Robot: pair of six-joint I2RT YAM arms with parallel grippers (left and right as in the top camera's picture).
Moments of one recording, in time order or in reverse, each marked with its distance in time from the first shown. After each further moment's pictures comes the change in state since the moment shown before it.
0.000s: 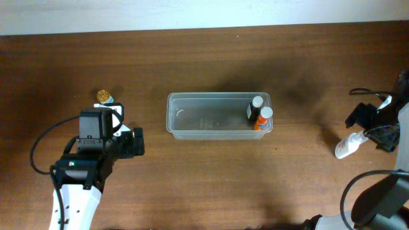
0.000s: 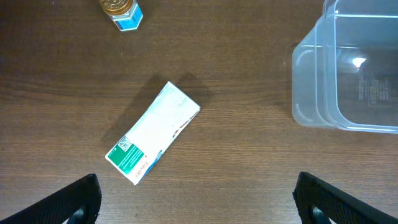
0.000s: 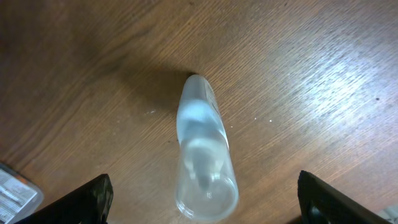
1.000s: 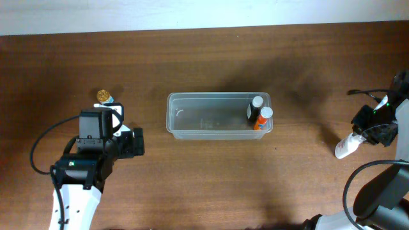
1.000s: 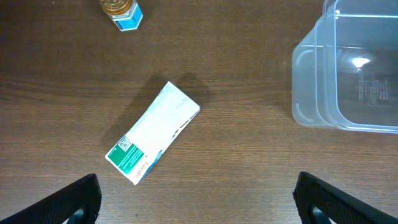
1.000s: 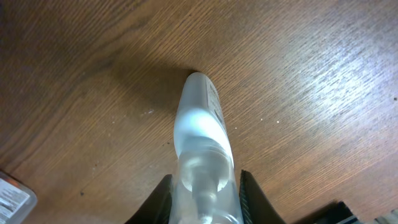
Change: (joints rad) left arm 0.000 0.000 0.000 0.000 0.000 0.000; right arm 0.000 0.047 -0.004 0.004 -0.012 -0.004
